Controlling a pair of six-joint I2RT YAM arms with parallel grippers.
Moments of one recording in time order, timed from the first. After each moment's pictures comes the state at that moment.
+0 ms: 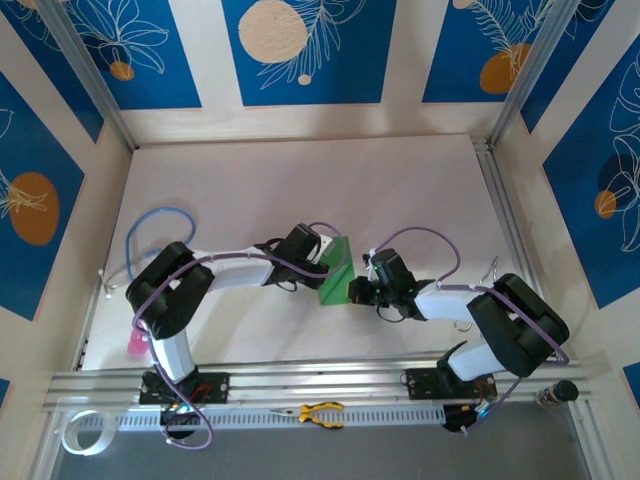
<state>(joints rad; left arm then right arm) -0.79 1.80 0.98 -0.15 0.16 -0.29 0.61 1.42 0.39 0.18 -0.25 0.71</state>
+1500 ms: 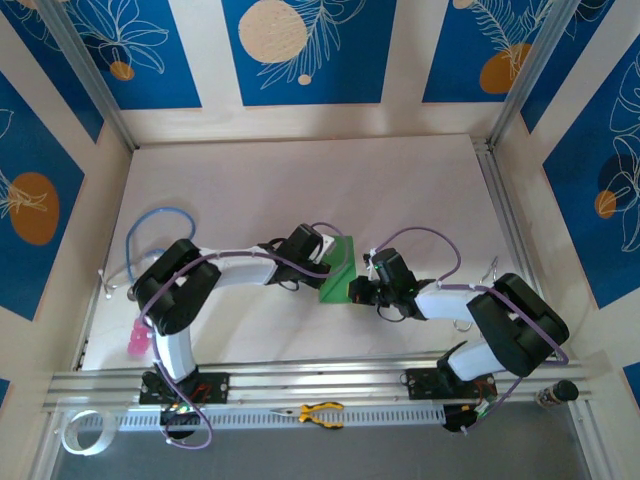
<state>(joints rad) -0.79 1.84 0.99 -0.13 0.15 -0.28 0.60 1.42 0.40 0.18 -0.27 0.71</state>
